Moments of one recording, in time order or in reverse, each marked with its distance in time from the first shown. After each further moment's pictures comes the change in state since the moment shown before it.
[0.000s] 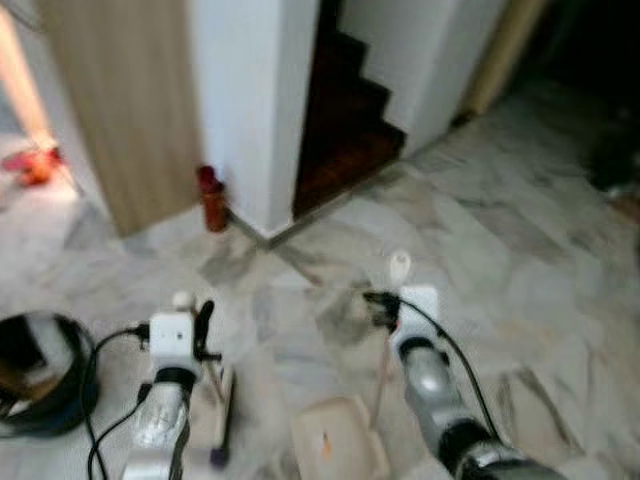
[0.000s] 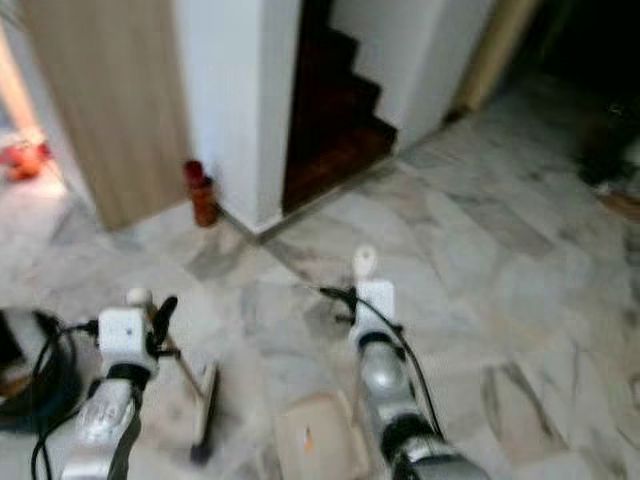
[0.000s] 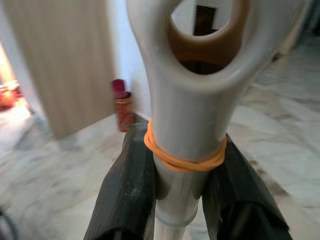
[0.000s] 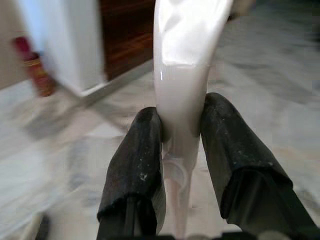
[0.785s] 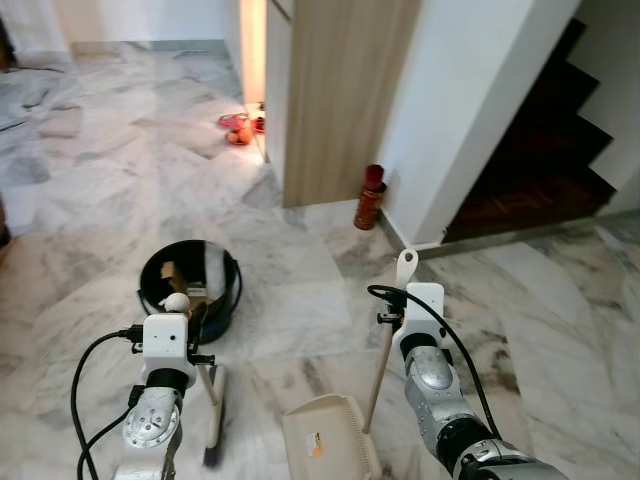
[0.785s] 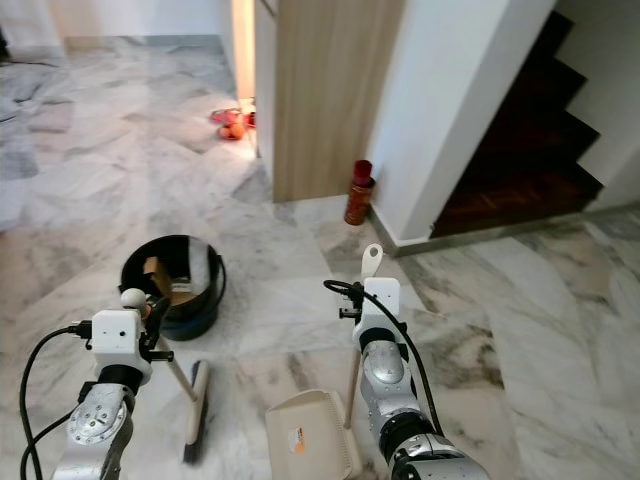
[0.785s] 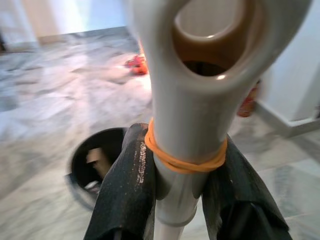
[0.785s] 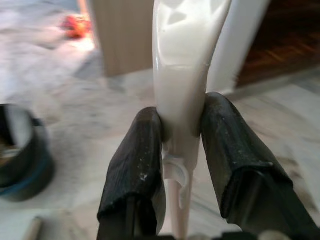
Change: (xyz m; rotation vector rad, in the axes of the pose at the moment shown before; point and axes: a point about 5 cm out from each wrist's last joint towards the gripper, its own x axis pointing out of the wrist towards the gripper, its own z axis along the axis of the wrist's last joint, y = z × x) left arm -0.001 0.008 0.003 0.024 -0.001 0.021; right arm 0.002 0.005 0.005 0.032 -0.010 0.002
